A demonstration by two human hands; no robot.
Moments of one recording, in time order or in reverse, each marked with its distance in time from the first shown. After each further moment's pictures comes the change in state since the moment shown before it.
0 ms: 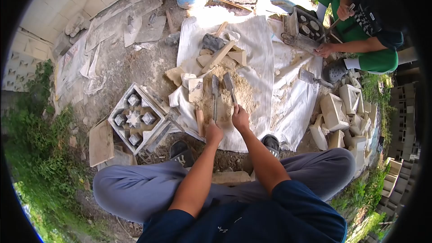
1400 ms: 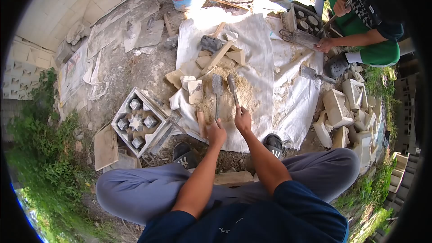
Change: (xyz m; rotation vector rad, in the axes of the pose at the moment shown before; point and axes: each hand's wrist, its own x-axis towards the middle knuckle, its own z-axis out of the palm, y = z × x) left_hand -0.011 0.031 -0.018 -0.047 0.015 -0.042; right_hand 0.001 0.023 0.008 0.171 0.054 0.067
